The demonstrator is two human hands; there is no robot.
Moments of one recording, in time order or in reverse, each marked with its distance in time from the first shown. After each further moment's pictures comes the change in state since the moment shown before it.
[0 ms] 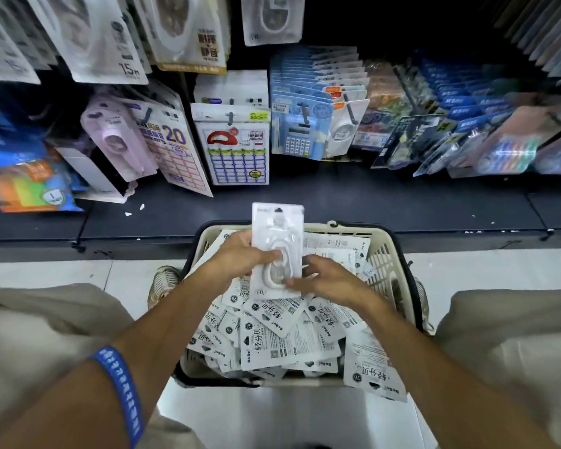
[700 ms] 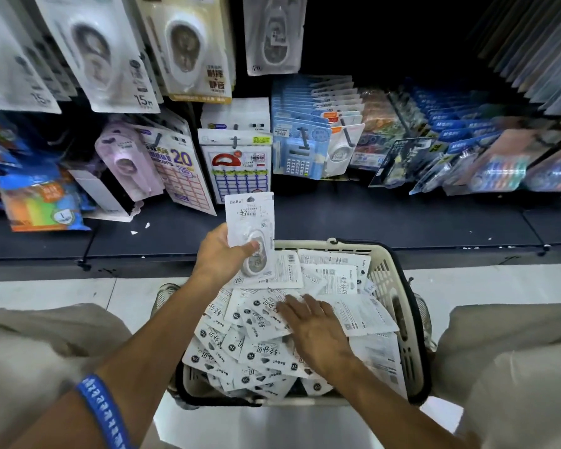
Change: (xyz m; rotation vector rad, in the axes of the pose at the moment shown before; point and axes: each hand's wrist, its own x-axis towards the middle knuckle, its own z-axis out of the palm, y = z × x) left_hand -0.005 0.012 -0.025 -0.015 0.314 0.190; right_hand -0.010 0.034 0.070 -1.105 0.250 -0.277
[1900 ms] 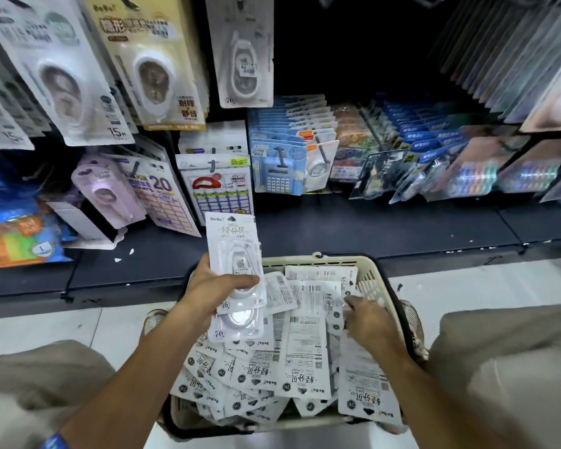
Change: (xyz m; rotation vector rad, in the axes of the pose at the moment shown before) left_hand -0.004 -0.004 0.007 -0.210 -0.099 -0.218; right_hand -0.015 0.099 -0.026 0.363 -0.011 0.719
